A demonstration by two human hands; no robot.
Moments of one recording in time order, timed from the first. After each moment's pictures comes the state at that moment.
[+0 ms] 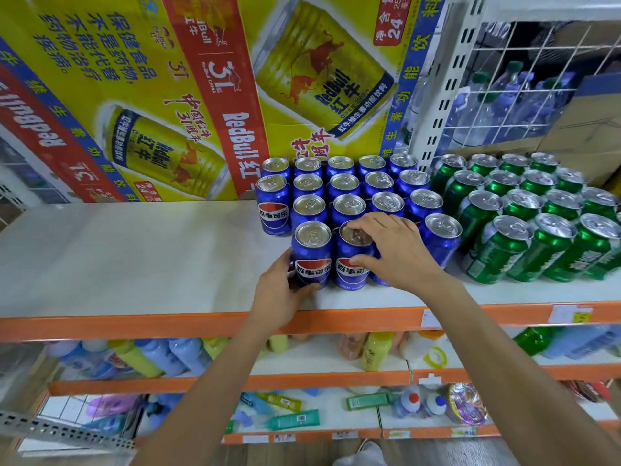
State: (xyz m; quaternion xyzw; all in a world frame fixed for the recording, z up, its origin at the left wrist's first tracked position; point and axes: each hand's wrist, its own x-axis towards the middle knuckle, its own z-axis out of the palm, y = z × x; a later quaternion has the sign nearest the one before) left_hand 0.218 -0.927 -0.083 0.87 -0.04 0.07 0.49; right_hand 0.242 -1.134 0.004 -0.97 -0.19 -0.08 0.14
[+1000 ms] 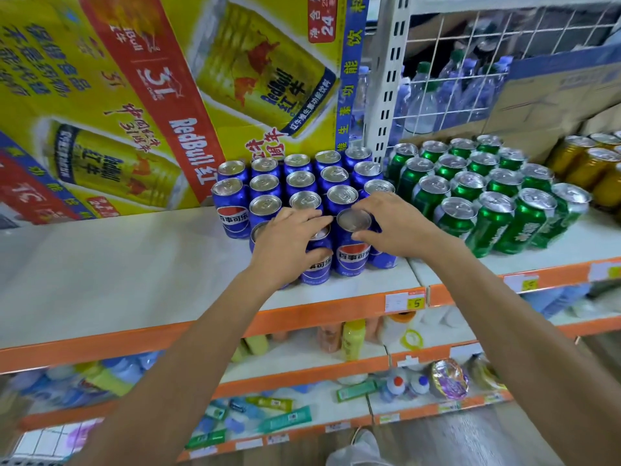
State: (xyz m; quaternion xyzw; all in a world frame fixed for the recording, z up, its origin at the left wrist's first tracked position) left_hand 0.249 -0.991 -0.001 0.96 -0.24 0.09 0.14; right_hand 0.250 -1.196 0.030 -0.98 -0.16 -0.01 0.12
